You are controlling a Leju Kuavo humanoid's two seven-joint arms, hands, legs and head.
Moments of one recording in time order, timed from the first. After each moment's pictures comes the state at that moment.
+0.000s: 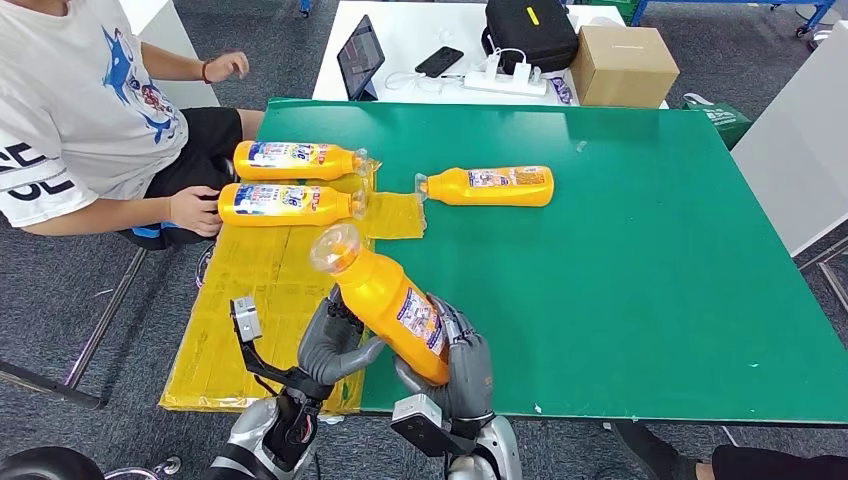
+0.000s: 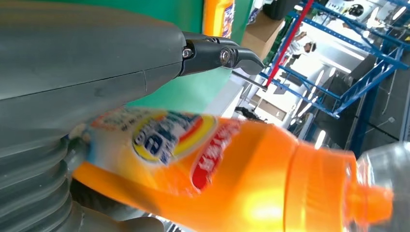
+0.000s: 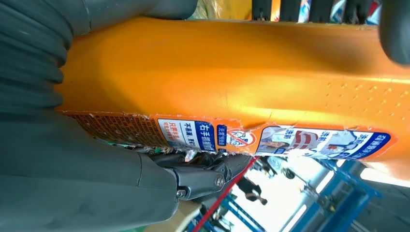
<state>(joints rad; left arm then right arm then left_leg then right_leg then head) -0.17 -0.19 -0.33 -1.17 0.45 -0.39 -0.37 0.01 0.27 0.38 -1.16 0.67 -0.70 -0.70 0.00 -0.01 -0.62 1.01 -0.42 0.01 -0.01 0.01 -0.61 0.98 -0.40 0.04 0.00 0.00</state>
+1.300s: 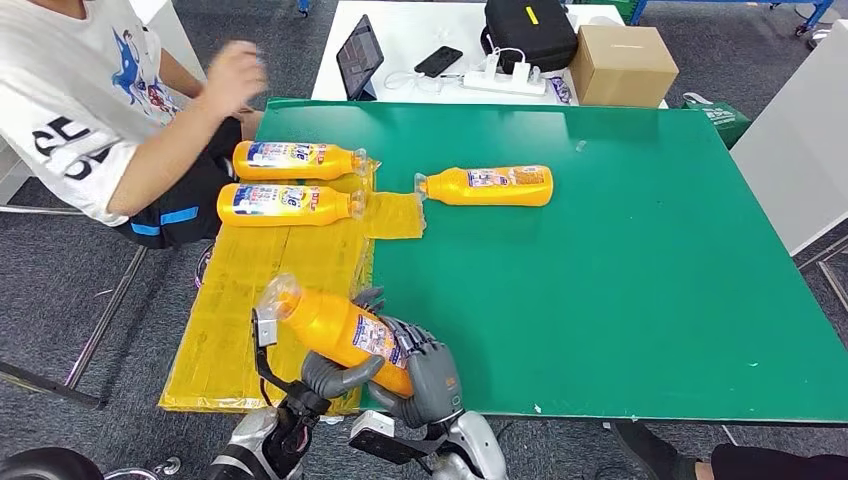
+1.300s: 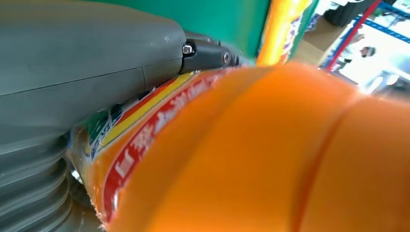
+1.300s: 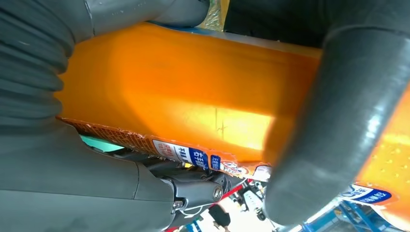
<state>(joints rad) -0.21 -0.15 -0.36 -0.95 0.49 -0.44 -0.36 -0.13 0.31 0.41 -0.80 0.89 -0.70 -0.69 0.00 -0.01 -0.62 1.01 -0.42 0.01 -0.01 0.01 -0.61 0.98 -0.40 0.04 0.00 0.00</state>
